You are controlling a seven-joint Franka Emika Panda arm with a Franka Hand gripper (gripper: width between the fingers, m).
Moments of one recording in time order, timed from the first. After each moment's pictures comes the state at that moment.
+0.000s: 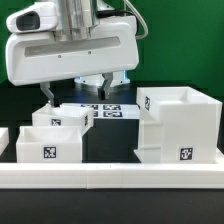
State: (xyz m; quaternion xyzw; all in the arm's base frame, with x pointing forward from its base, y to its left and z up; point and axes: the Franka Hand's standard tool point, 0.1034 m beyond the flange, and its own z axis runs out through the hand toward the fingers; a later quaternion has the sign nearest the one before) arm 0.569 -0.070 0.097 -0.99 -0.09 0.02 0.06
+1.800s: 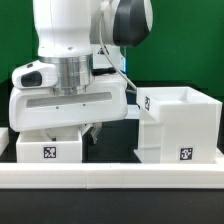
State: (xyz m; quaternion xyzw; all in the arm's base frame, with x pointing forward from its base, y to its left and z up) arm 0.539 -0.083 0.006 -0.99 -0.10 0.00 0.02
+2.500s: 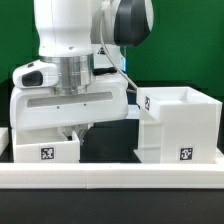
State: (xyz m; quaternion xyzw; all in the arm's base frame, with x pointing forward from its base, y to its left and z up) arm 0.540 -0.082 0.007 -0.99 -0.10 0.00 0.02
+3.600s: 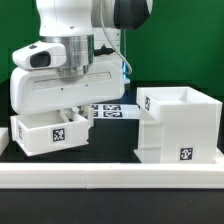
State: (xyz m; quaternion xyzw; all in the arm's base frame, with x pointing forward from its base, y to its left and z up) arm 0.524 -0.082 0.034 -0.96 -0.27 0.00 0.02
